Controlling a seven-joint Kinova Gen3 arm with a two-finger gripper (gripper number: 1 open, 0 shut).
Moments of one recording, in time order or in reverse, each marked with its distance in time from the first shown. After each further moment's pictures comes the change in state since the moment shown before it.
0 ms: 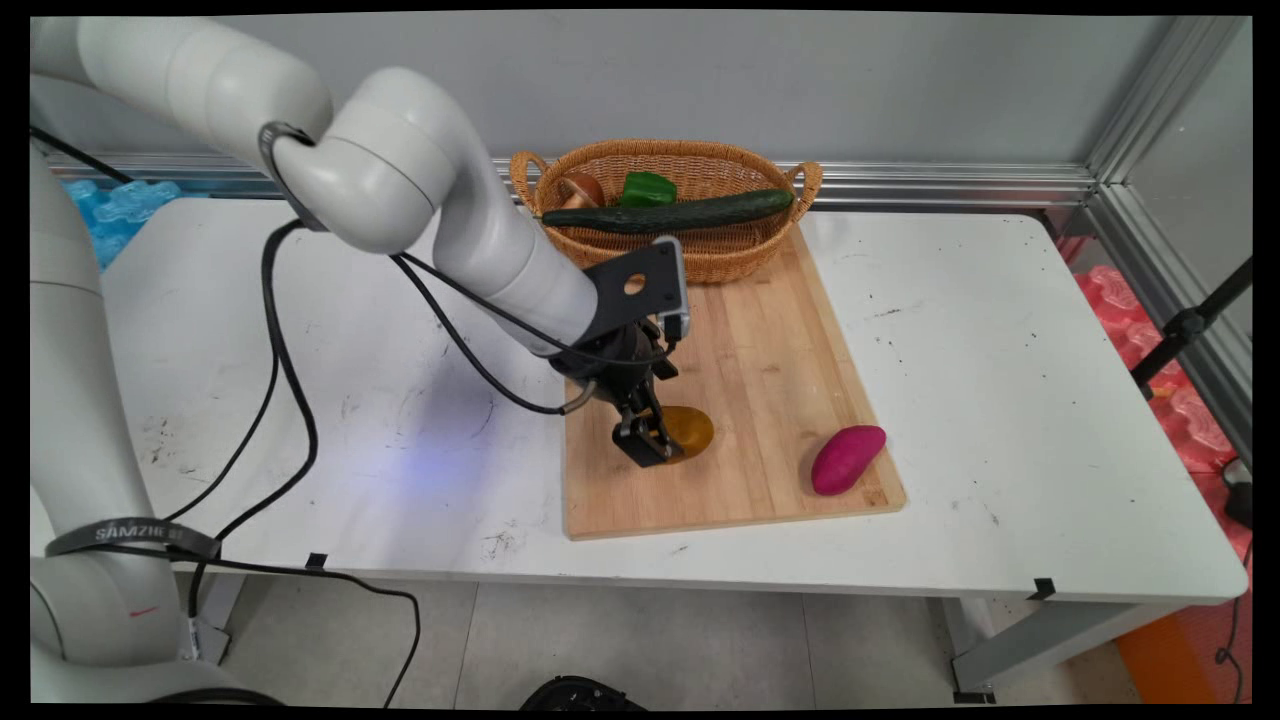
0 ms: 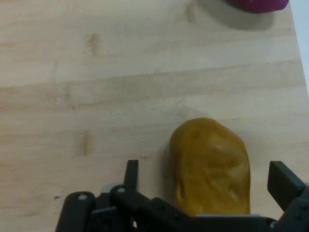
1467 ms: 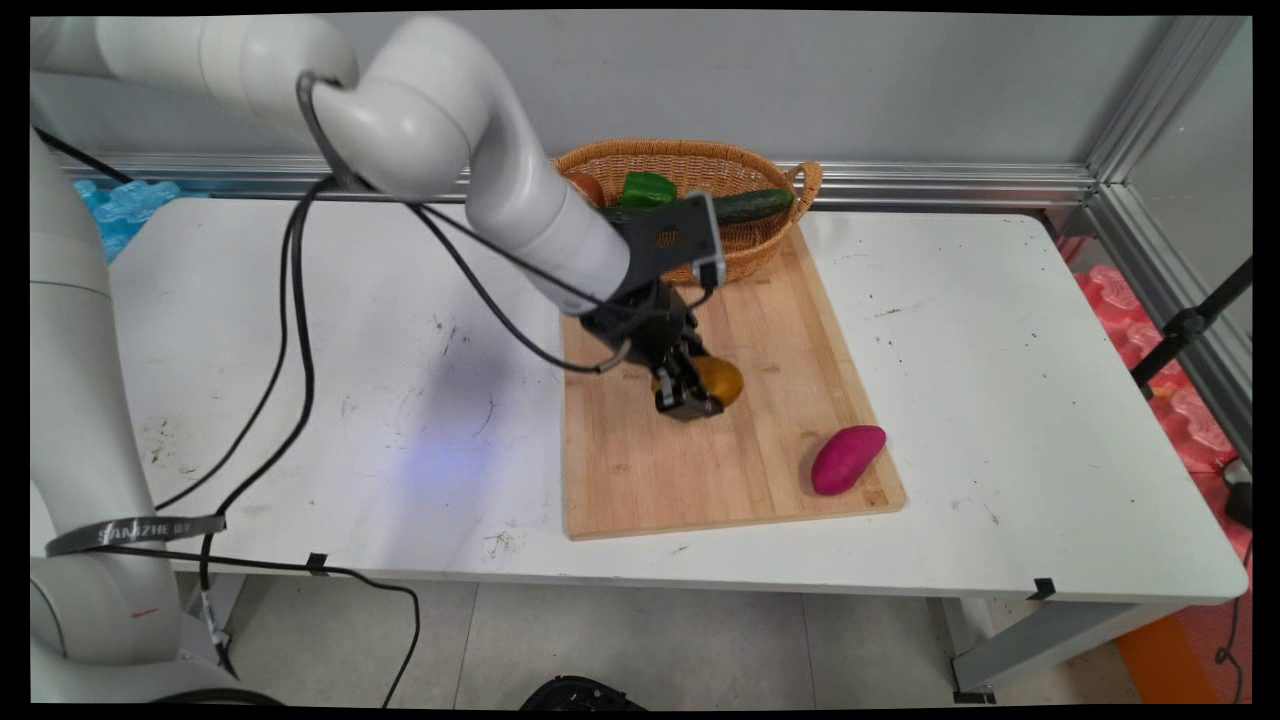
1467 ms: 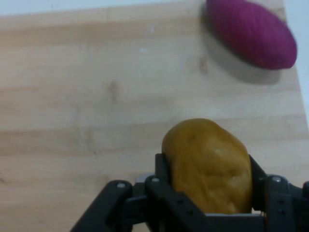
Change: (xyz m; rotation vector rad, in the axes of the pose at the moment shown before) arm 0.032 -0.027 -0.010 -0.029 0.053 -0.028
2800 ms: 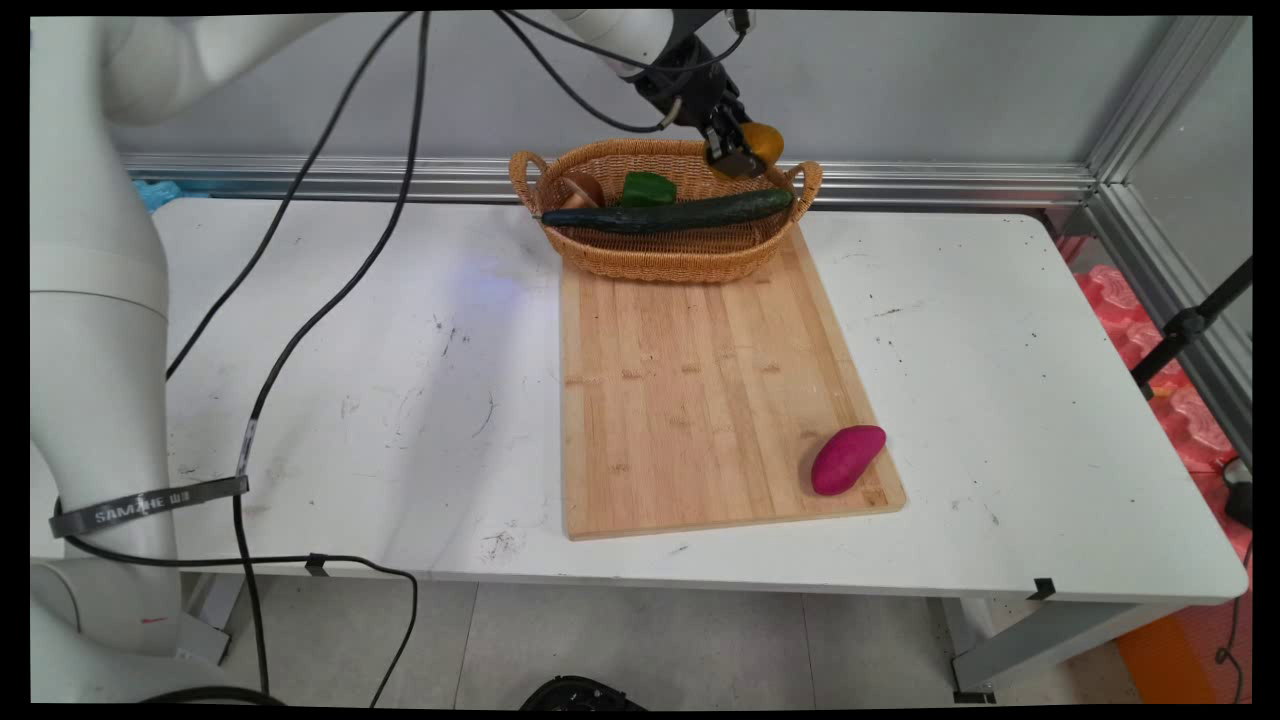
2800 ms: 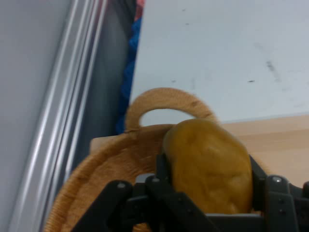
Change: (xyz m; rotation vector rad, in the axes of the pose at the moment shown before) arm 0.064 -0.226 -0.024 0.196 0.158 0.096
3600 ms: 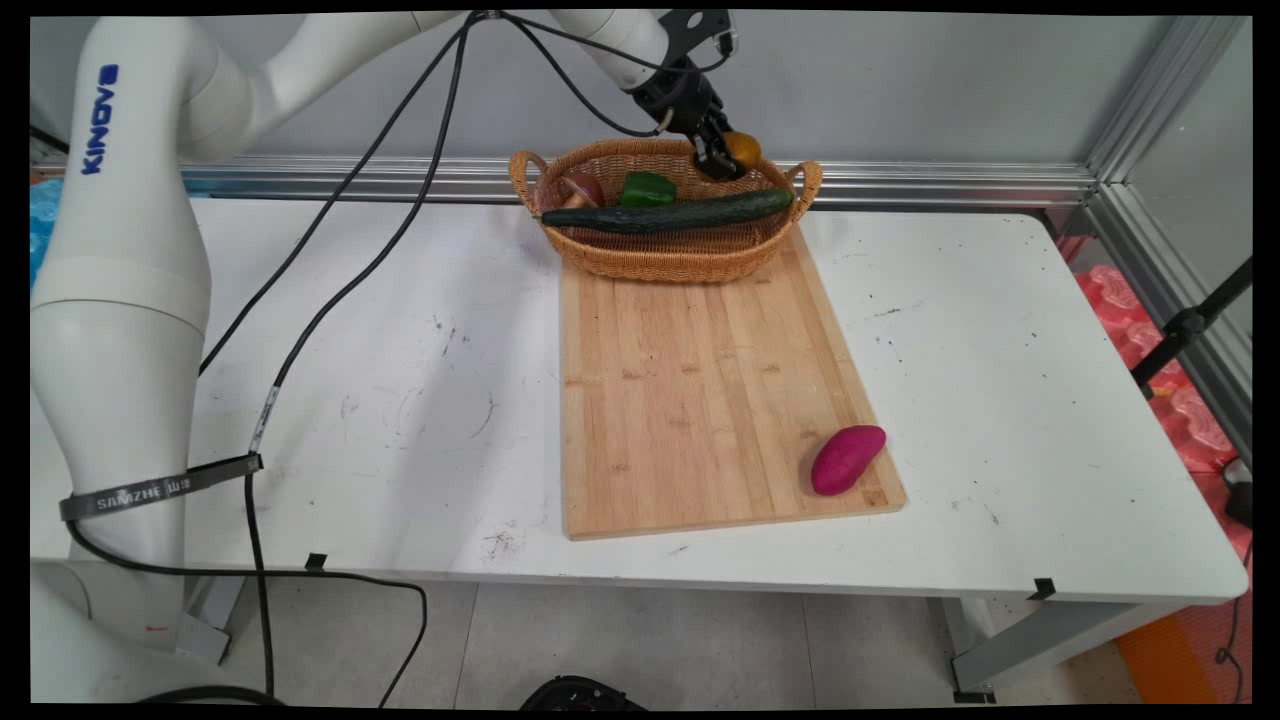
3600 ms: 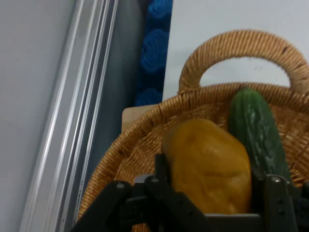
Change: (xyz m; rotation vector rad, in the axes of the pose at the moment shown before) arm -0.041 -0.061 0.058 -0.004 -0.035 0.002
